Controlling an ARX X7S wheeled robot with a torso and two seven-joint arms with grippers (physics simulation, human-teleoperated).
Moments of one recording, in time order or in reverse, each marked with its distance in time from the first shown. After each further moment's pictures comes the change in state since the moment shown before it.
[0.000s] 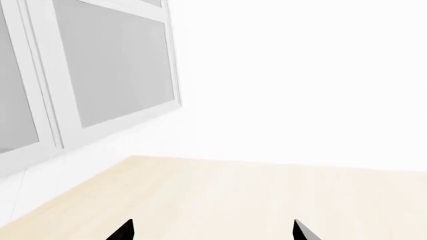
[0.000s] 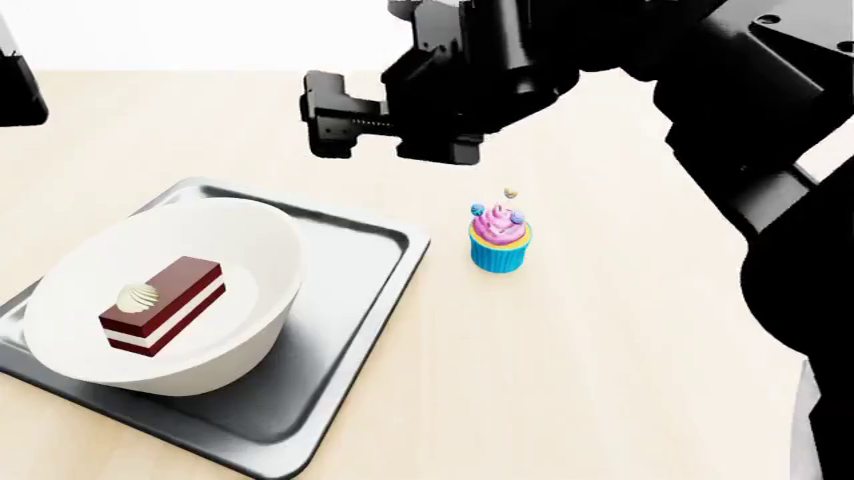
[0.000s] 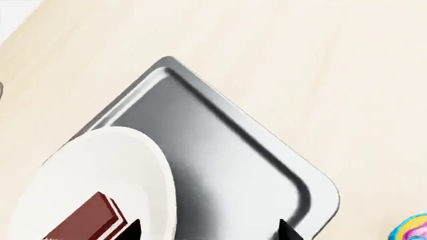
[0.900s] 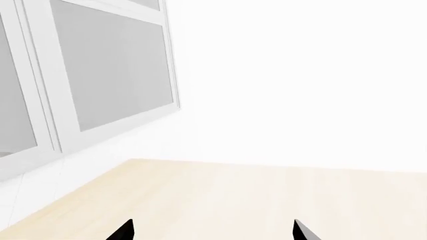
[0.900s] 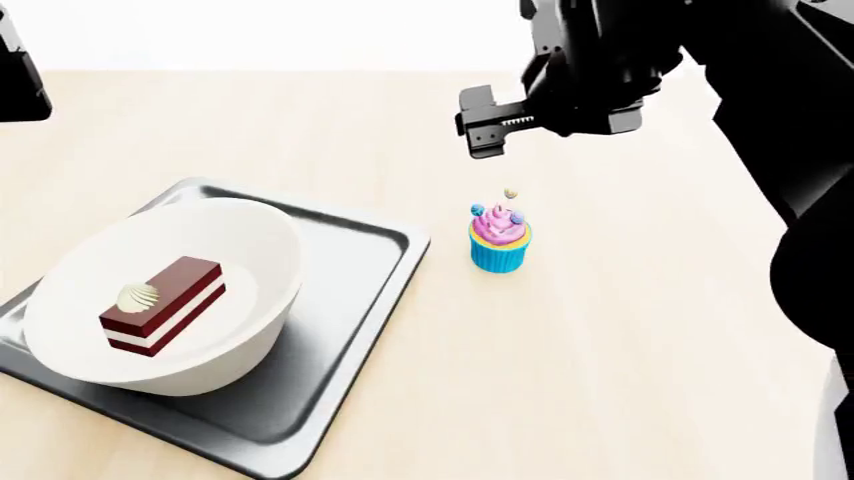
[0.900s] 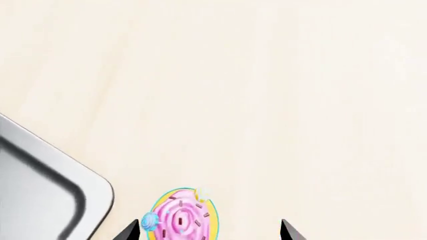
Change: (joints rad) left arm -0.015 0.003 0.022 -0.007 0.027 0.004 0.026; right arm 0.020 0.021 -0.125 0.172 -0.382 0.099 0.033
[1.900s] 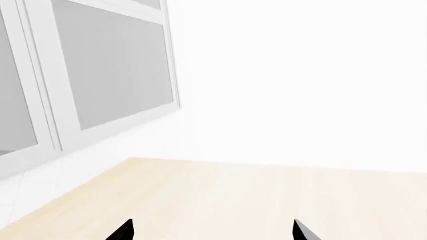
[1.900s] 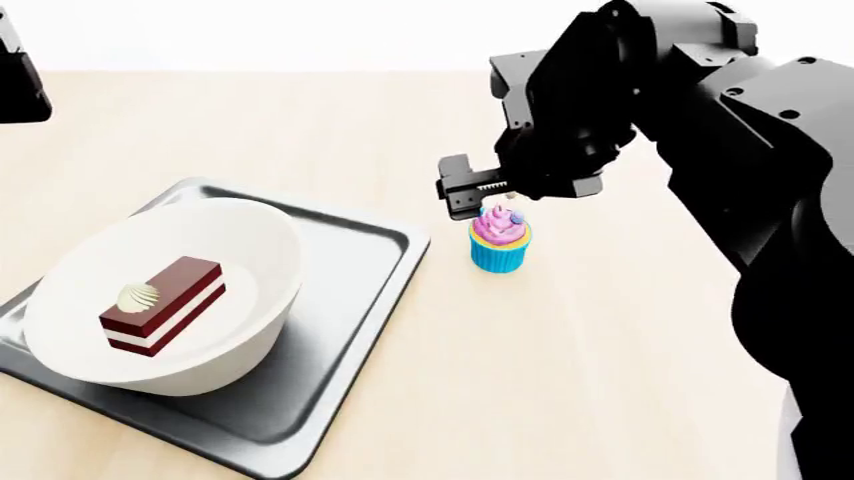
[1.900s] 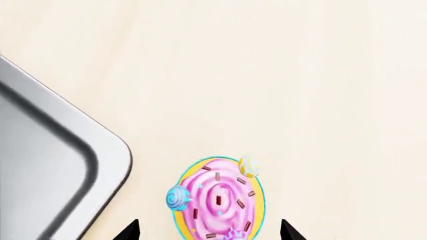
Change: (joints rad) left arm -0.007 -0.009 0.017 0.011 -0.018 0.021 -0.018; right arm -0.137 0.008 0.017 -0.056 0.012 -0.027 -0.024
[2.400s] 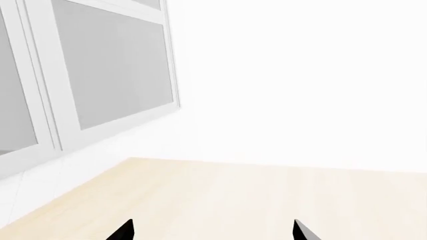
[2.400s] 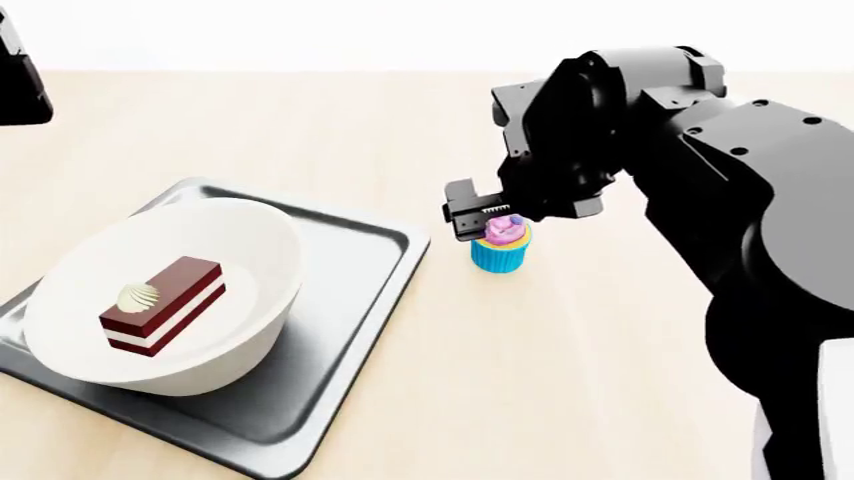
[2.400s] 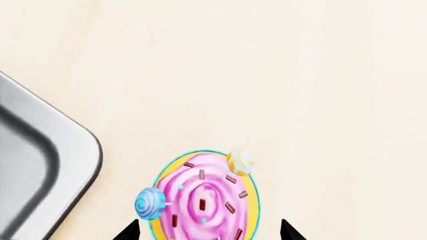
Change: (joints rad) left arm -0.002 -0.005 0.008 0.009 -0.011 0.011 -0.011; right arm -0.076 -0.022 -0.025 0.047 -0.054 -0.036 -0.032
